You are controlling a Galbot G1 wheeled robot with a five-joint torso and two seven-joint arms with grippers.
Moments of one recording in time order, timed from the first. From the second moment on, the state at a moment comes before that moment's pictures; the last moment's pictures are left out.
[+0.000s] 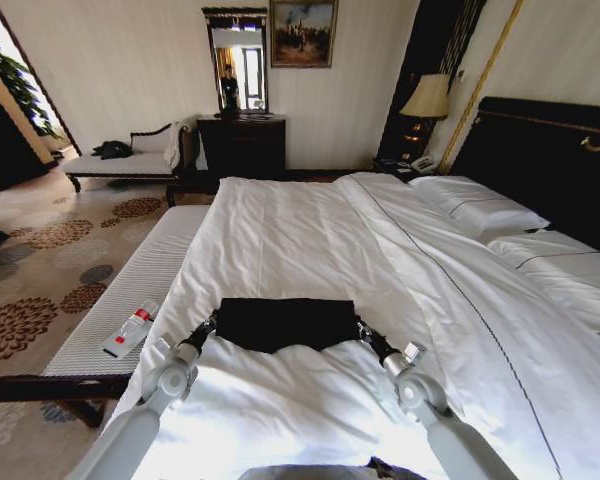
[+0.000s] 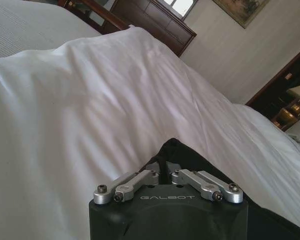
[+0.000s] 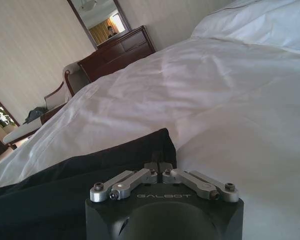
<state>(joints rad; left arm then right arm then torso) 1.26 -0.98 -0.34 -1.75 -1.22 0.08 -0.19 -1.35 1.04 0.41 1.73 0.94 -0.09 -0.01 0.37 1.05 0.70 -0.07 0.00</state>
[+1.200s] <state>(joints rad) 1.41 -0.71 -0.43 -2.07 -1.33 0.15 -0.17 -0.81 0.94 0.00 1.31 0.48 0.15 -0.05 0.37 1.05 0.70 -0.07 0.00</state>
